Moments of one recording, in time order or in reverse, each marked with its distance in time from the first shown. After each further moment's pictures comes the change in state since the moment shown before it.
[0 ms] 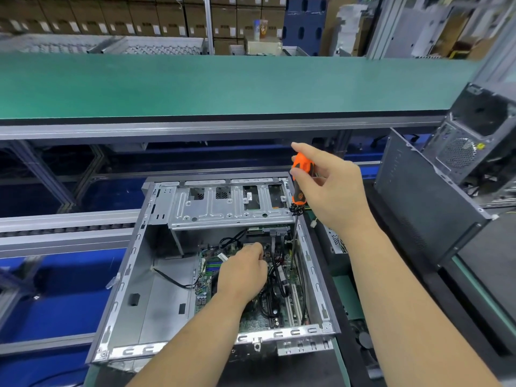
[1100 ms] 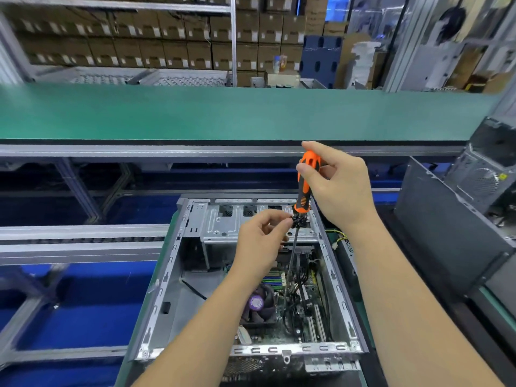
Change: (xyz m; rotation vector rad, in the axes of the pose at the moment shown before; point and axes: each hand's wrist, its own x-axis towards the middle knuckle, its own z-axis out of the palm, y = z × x) left_hand -0.005 0.038 -0.115 -1.078 0.232 0.031; right_hand 0.029 -0.049 0.021 0.035 0.070 -0.012
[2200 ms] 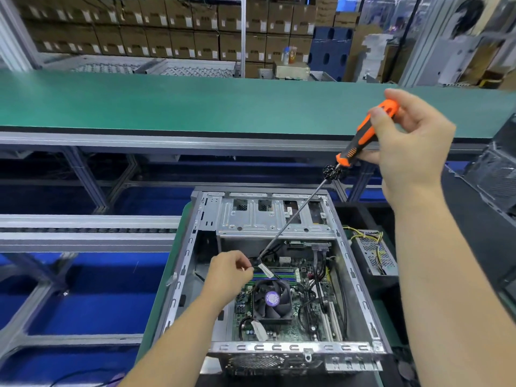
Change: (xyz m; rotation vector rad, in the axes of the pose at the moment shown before) left_hand -0.010 -0.097 -0.095 0.687 -0.008 -0.208; right_hand 0.036 -0.019 -0.018 0.399 0.344 0.182
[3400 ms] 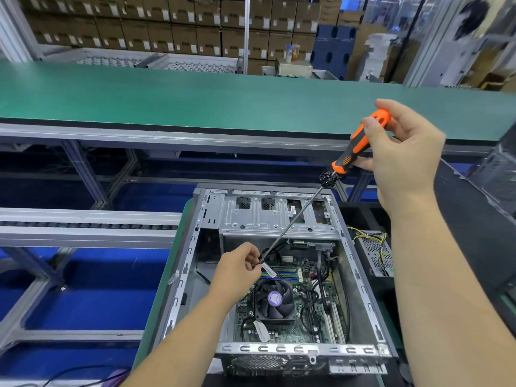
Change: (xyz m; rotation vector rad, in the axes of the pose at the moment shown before) left_hand 0.004 -0.008 0.013 -0.115 -0.027 0.148; right_hand -0.012 0.011 0.009 -0.034 -0.065 0.007
